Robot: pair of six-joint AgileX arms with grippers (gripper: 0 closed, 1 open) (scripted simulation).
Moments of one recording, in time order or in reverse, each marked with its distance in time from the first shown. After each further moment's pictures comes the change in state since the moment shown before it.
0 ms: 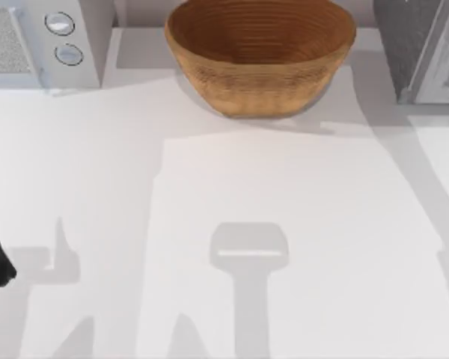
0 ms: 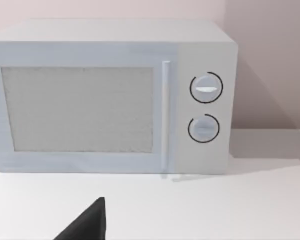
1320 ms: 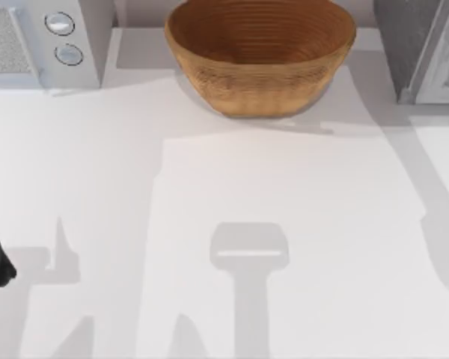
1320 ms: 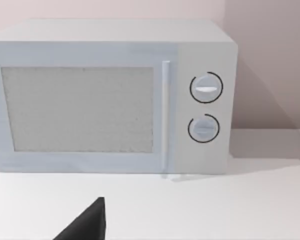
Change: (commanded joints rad) left arm 0.000 0.000 0.000 0.000 0.000 0.000; right arm -0.041 0.228 0.281 -0.051 -0.038 -0.001
